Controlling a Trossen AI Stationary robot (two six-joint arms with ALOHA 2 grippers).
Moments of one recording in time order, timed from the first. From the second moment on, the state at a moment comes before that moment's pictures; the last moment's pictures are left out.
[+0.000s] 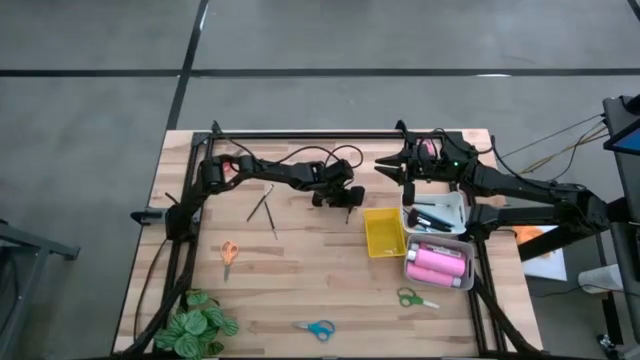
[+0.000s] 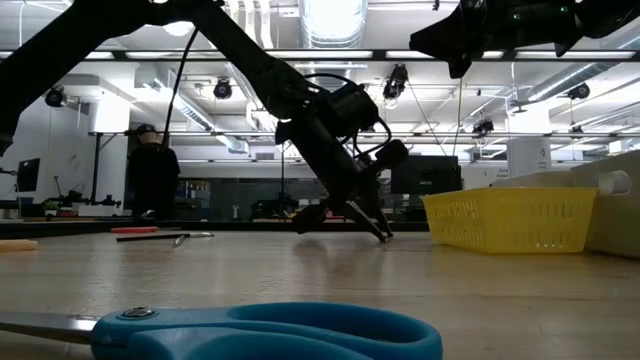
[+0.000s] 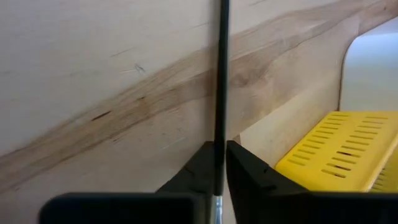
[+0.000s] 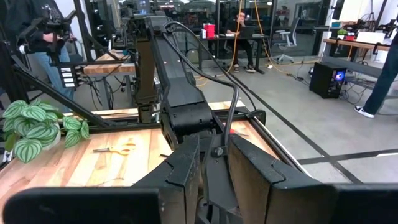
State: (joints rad) left arm 0.26 2.24 1.51 -0.23 0.26 -1.13; right arm -0.40 0.89 0.58 0.26 -0.26 0.03
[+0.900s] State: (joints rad) left arm 0.29 1.92 1.46 -0.23 0.19 -0.61; right arm -0.40 0.89 0.58 0.26 -0.26 0.03
